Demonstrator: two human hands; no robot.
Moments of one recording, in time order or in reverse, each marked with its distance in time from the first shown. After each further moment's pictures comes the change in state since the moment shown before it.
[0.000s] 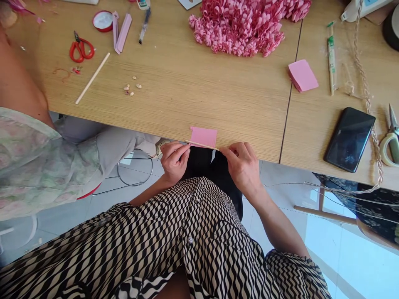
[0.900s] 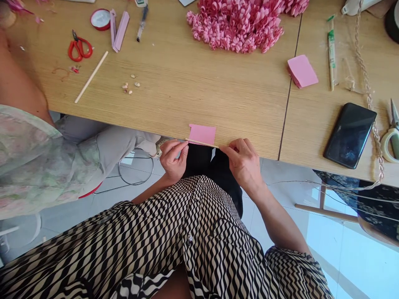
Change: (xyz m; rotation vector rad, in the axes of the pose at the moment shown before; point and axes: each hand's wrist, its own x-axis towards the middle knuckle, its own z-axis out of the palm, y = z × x) left_hand 0.002 0.008 0.004 -0.046 0.125 -0.010; right_hand 0.001 0.007 -0.001 0.033 0.010 -0.012
